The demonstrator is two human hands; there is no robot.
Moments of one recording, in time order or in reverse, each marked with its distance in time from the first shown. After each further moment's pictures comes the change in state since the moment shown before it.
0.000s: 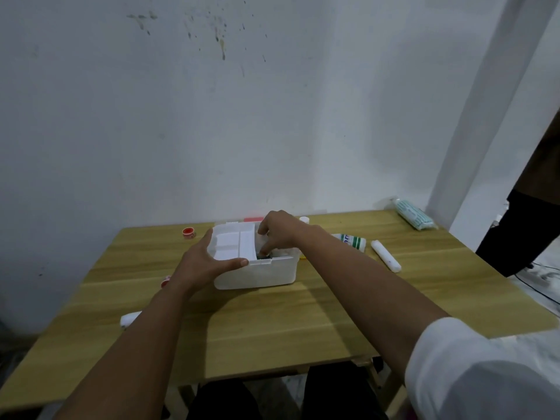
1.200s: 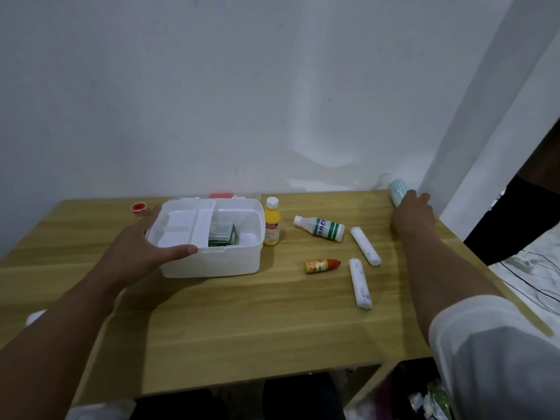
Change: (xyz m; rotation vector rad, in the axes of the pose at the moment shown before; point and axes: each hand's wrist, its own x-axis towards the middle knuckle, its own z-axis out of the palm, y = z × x) left_hand -0.002 0.025 0.013 0.049 0.060 -0.012; right_hand -0.075 0.351 -0.014 -0.139 0.523 0.934
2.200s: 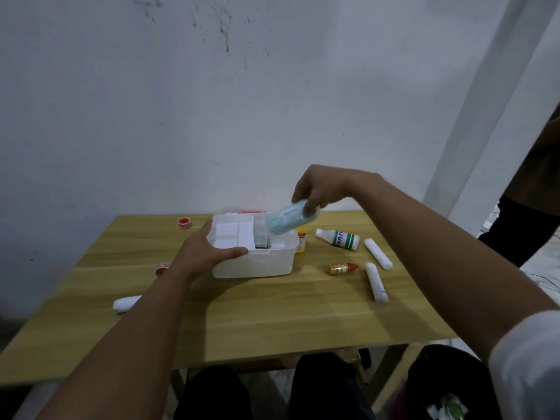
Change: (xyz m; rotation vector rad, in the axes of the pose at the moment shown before) left_hand 0.004 -0.022 -0.006 -0.076 -0.041 0.009; right_hand -0.170 -0.221 -0.200 0.039 -0.676 -0.918
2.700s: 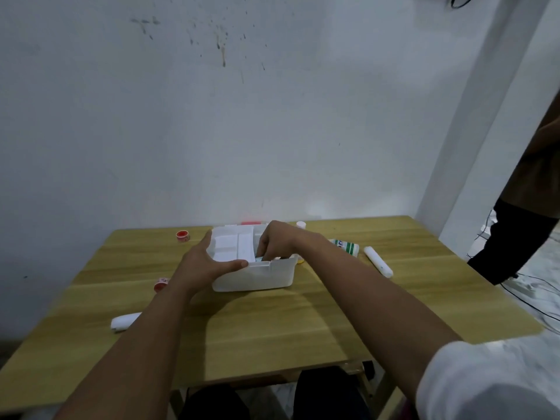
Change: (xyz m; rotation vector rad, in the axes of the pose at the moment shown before) left_hand 0.006 -0.006 0.003 0.044 -0.014 0.007; right_hand 0.054 -0.034 0.113 0.196 -0.012 0.079
